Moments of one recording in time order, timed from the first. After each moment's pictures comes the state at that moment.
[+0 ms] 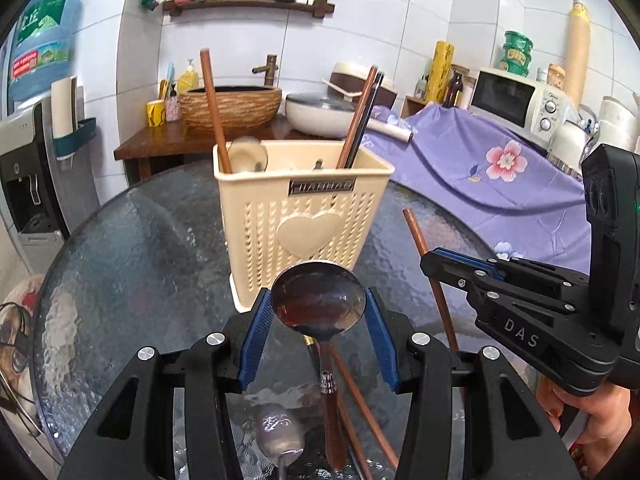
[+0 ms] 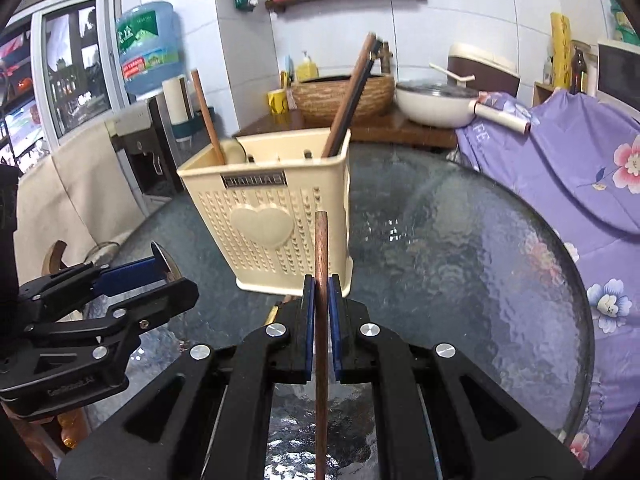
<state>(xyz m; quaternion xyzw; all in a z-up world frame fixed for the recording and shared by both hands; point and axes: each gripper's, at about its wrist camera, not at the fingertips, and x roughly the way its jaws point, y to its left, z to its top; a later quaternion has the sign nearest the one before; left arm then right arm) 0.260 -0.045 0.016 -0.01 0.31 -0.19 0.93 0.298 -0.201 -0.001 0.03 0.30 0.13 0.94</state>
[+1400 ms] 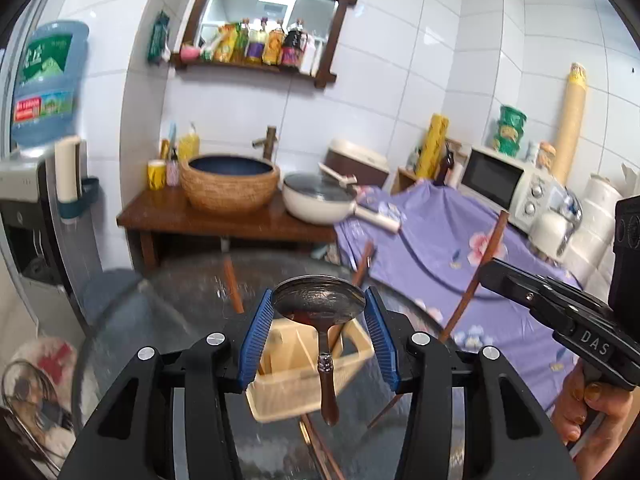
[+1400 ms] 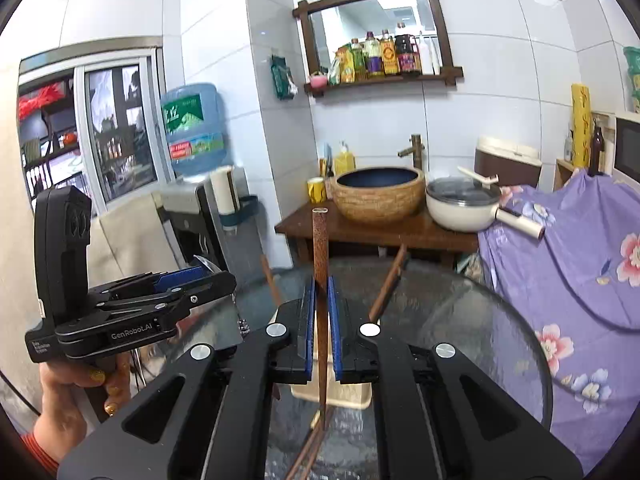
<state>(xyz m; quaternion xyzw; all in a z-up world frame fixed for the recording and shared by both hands) 0.296 -0.016 0.168 -0.06 0.23 -0.20 0.95 0.295 -0.210 0.188 0.04 0.20 0.19 0.96</state>
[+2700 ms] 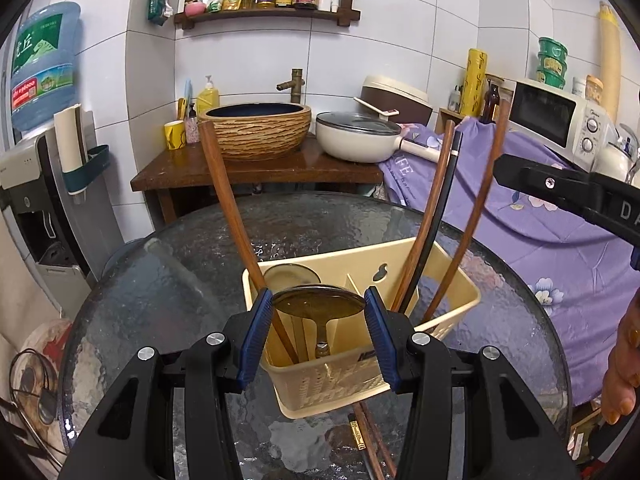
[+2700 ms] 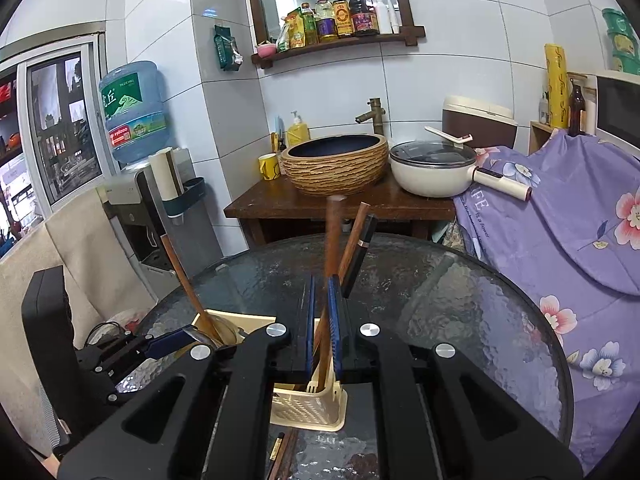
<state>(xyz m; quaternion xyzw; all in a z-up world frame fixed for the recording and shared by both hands) 0.357 -0.042 0.050 0.01 0.30 -0.14 0.94 0.386 -0.200 0.100 0.06 0.24 0.11 0.96</state>
